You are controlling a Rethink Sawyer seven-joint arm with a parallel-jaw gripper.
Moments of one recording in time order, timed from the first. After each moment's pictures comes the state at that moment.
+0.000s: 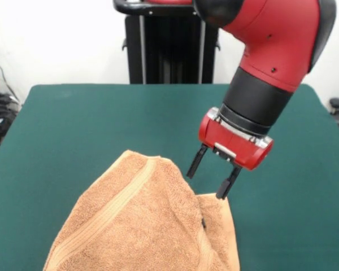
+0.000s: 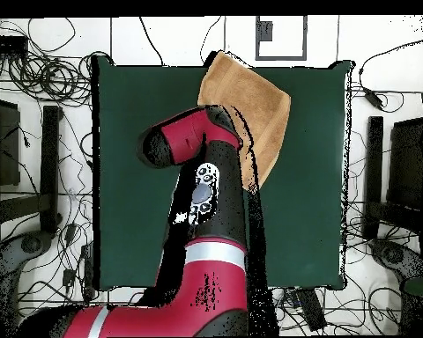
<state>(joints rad) 0.08 -0.36 -0.11 1.10 -0.49 0.68 2.73</state>
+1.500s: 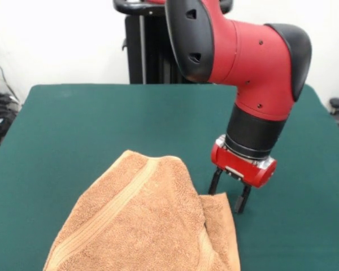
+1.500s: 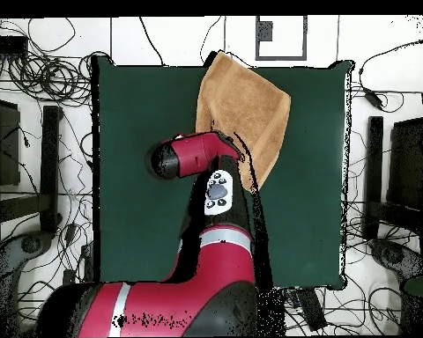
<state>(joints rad) 0.05 -0.27 -0.07 1.21 -0.31 0.50 2.73</state>
